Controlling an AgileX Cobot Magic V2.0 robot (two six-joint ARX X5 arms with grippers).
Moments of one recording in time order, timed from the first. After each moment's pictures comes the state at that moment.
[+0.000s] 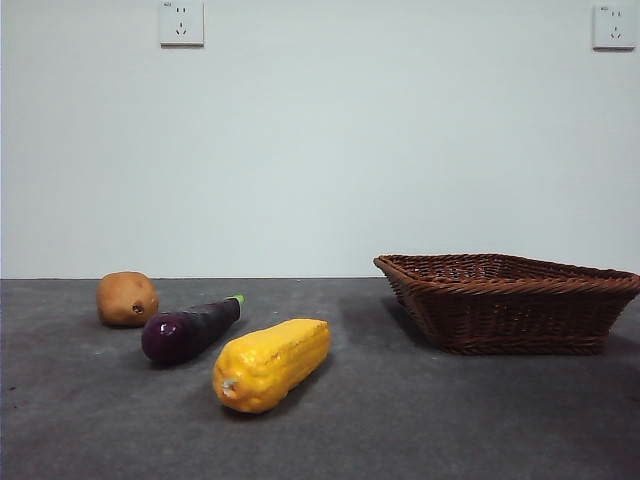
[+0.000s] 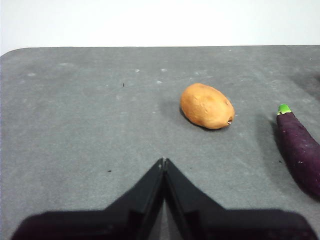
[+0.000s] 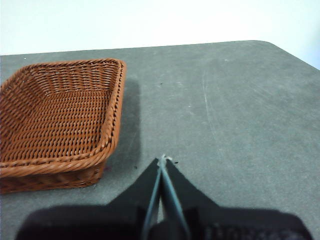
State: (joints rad) left arm 0.01 0.03 0.02 -0.17 0.03 -0.03; right arm 0.00 0.01 0.02 -0.19 0.08 0.03
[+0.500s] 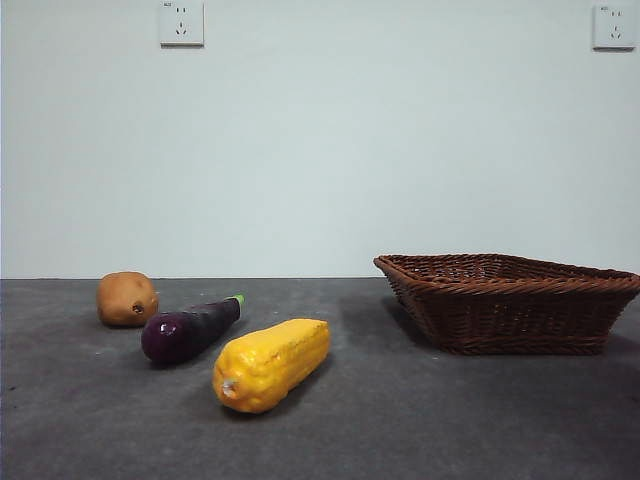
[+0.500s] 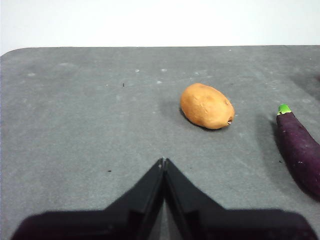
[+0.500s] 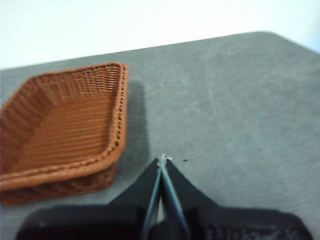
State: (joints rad) left arm 0.01 0.03 0.02 -0.17 0.03 -0.03; right arm 0.00 0.01 0.02 -0.19 0.06 0.14
